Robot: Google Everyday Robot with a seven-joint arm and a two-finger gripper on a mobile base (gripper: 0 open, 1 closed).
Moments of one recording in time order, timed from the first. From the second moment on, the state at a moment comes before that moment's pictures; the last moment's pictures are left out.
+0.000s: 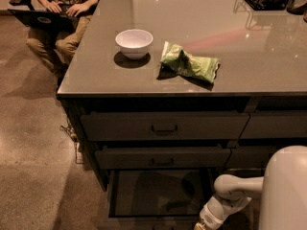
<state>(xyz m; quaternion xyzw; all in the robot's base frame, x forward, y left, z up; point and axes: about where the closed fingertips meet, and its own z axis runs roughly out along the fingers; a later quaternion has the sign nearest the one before) 0.339 -0.187 0.295 0.32 -0.90 -0.29 0.09</state>
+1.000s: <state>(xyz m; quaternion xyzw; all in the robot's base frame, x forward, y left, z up) 0.348 -0.190 0.259 0.30 -0.91 -0.26 0.07</state>
